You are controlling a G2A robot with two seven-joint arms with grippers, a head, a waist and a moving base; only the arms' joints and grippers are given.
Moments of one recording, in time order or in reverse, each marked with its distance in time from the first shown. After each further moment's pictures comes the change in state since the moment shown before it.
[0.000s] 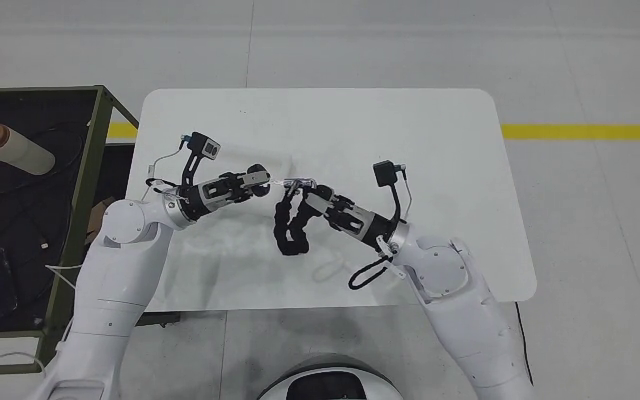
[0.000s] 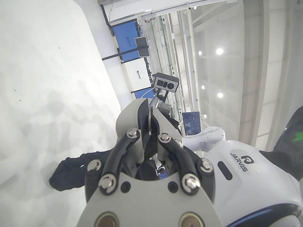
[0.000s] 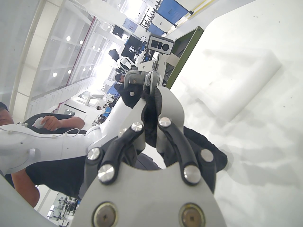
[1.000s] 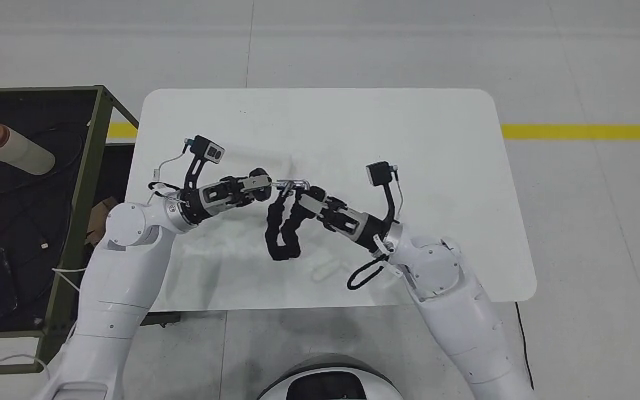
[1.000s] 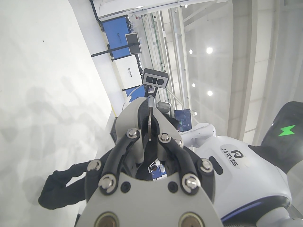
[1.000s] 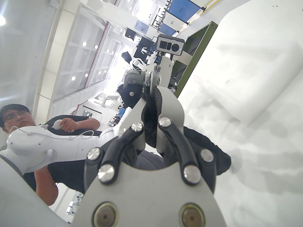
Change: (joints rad) left arm 0.016 -0.014 -0.003 -0.005 -0.053 0.005 -0.040; right arm 0.021 -0.011 -0.032 0.050 0.105 -0.025 0.012
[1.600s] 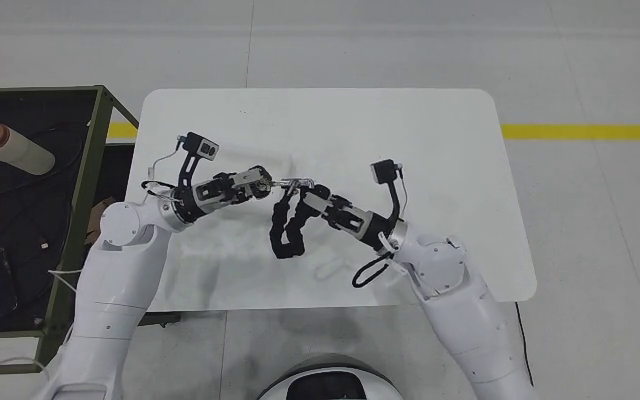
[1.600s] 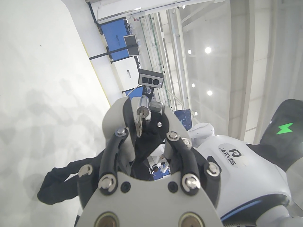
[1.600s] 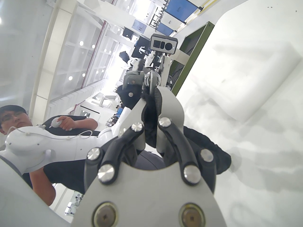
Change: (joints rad) left arm 0.005 -0.002 -0.042 -0.010 -0.048 0.005 -0.021; right arm -0.001 0.006 0.043 -0.007 0.043 0.023 0.051
